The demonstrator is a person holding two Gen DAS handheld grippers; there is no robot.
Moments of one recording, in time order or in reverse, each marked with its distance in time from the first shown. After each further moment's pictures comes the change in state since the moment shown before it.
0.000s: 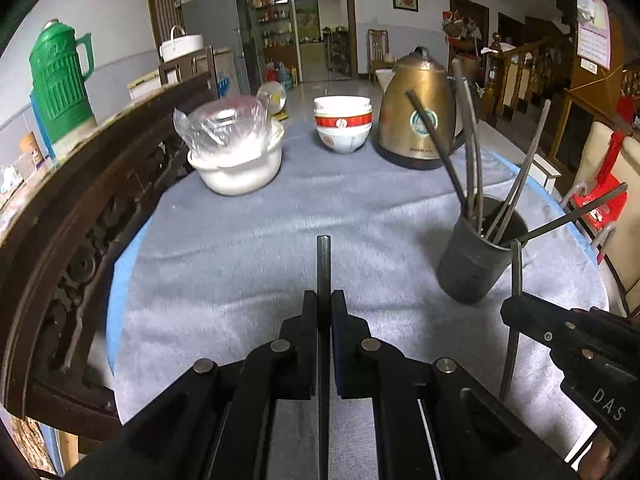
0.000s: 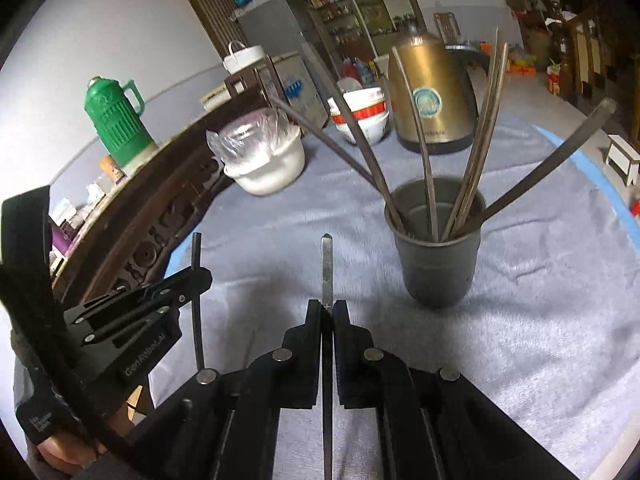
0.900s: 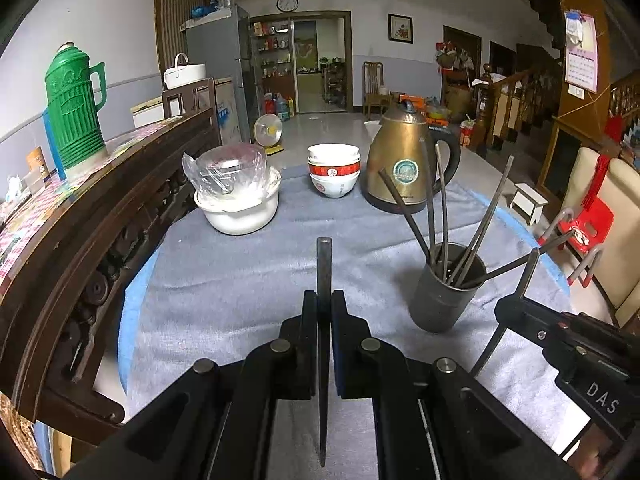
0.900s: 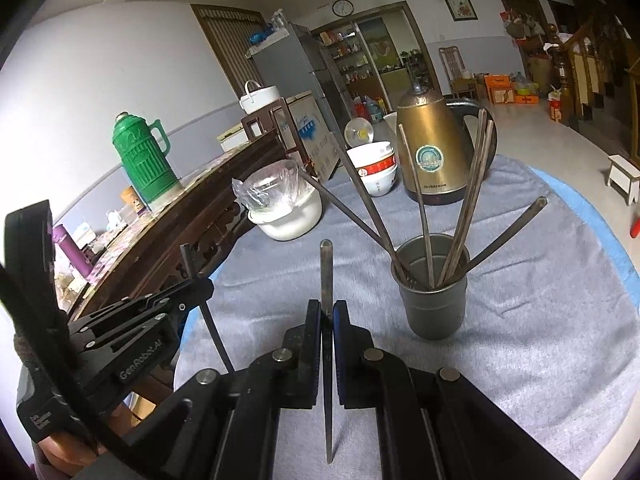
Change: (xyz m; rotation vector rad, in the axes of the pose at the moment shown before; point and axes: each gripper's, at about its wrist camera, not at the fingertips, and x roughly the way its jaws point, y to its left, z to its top) left arm -0.055 -0.002 0.015 -0.024 -0.118 -0.032; right arm -0.062 0.008 0.009 -0.010 -0.148 0.041
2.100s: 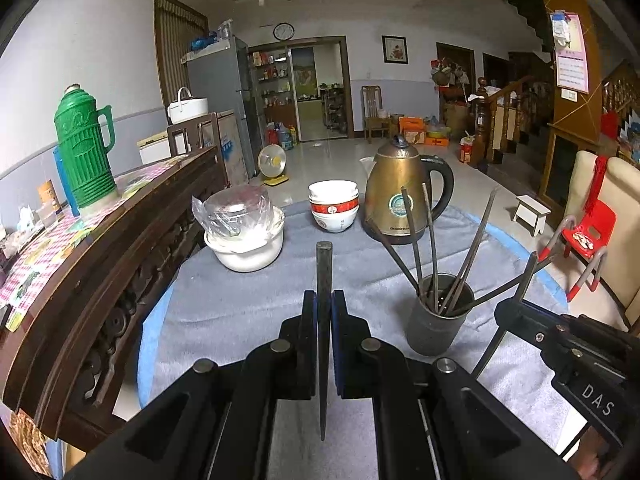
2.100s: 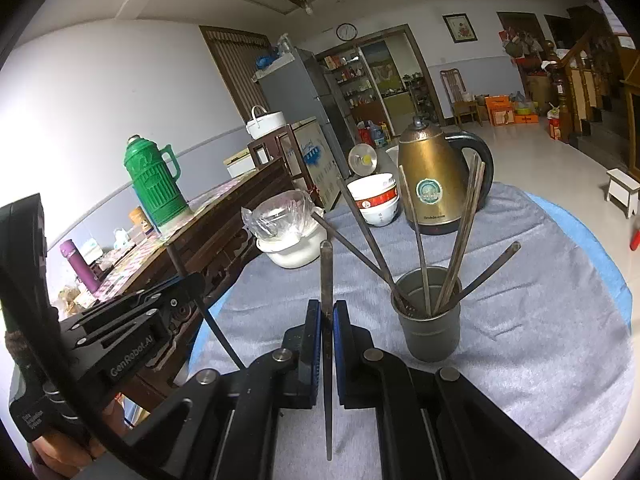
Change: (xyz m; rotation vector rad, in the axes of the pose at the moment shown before) left arm -0.033 -0.016 0.018 0.051 -0.105 0.039; right arm -0.029 0.001 0.009 -0.006 -0.099 0.015
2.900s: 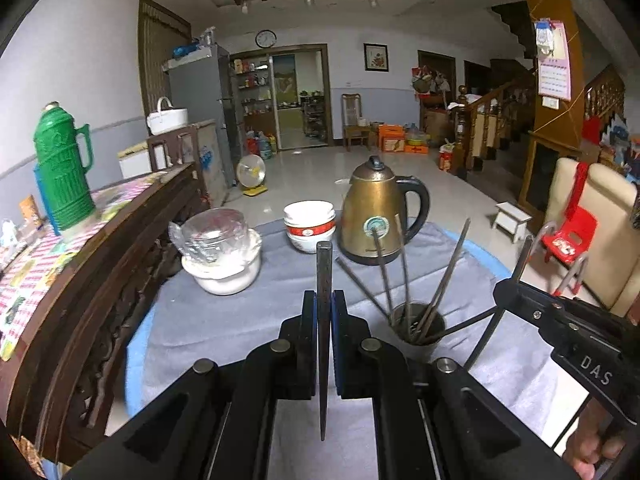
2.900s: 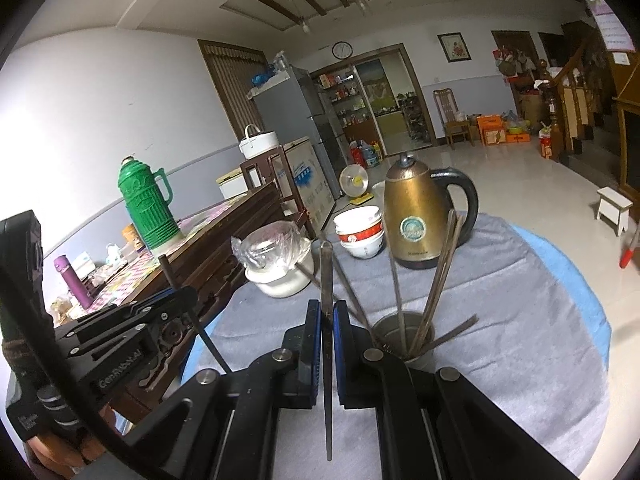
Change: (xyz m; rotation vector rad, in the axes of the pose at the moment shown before) left arm -0.006 -0.008 0.040 0.005 -0.021 -0.097; right arm -0.020 -0.010 0.040 -0.018 -0.066 -0.039
